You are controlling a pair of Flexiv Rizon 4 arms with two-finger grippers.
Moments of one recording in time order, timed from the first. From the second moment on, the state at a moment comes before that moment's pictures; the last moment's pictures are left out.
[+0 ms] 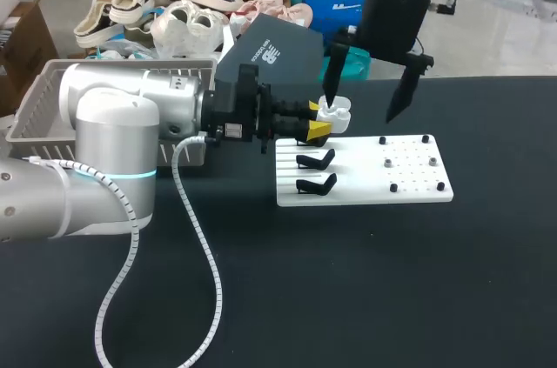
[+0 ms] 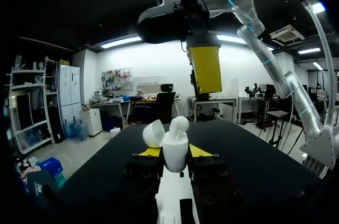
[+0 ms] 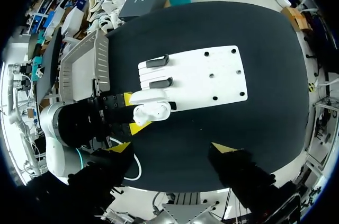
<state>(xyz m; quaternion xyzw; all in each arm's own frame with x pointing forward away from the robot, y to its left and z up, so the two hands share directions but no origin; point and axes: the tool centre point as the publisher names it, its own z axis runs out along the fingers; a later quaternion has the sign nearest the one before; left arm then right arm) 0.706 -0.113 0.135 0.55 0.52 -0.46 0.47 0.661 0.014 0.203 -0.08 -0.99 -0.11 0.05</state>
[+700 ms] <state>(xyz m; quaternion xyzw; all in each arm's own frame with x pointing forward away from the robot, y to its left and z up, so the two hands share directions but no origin) 0.706 -0.113 0.135 0.55 0.52 -0.46 0.47 0.668 0.005 0.177 -0.09 -0.99 -0.11 0.06</state>
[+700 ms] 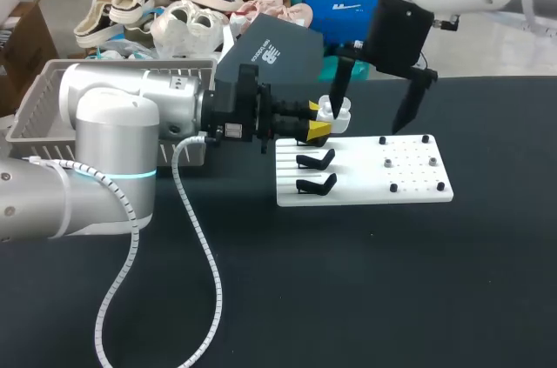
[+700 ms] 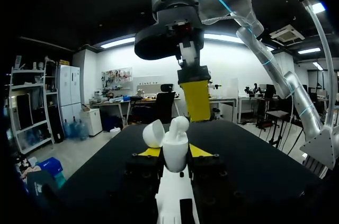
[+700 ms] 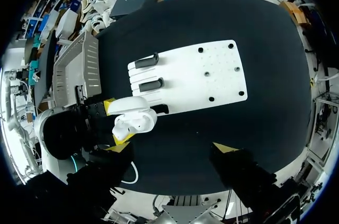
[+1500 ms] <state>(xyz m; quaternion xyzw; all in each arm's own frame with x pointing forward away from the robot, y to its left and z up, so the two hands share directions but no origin) 0.706 -0.113 0.135 0.55 0.52 -0.46 0.47 0.700 0.003 0.194 -0.12 -0.99 -0.11 0.04</state>
